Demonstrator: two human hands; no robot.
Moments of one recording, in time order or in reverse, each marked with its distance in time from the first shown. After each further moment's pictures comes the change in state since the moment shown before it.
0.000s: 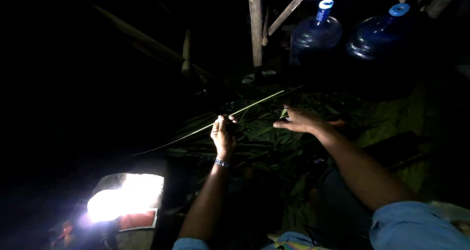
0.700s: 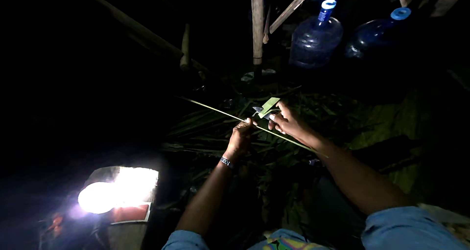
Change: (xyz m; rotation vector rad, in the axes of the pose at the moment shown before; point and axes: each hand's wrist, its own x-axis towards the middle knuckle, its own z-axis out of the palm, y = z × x) left_hand -0.028 -0.013 0.017 0.229 -0.356 -0.496; right_hand -0.022 -0.033 0.015 0.745 0.052 -0.244
